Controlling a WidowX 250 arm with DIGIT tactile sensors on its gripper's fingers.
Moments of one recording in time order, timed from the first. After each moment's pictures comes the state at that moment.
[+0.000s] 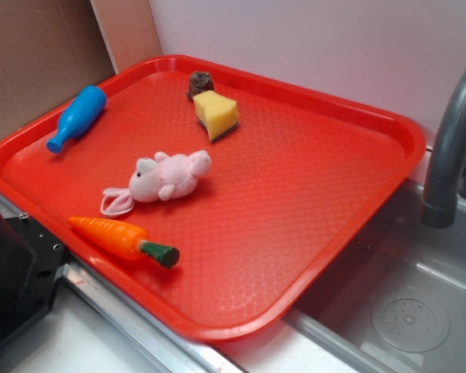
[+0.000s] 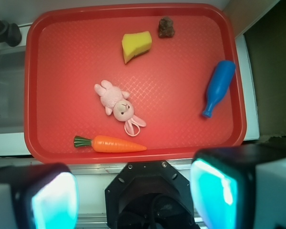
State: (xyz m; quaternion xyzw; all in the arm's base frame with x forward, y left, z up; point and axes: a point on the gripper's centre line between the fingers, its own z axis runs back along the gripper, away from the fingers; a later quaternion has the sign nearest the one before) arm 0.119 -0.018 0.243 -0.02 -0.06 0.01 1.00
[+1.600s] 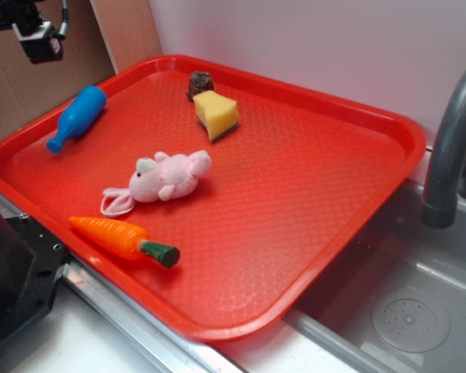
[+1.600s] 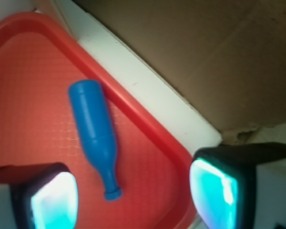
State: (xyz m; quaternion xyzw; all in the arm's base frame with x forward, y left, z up) arm 0.166 0.159 0.116 0.03 -0.07 0.38 0.92
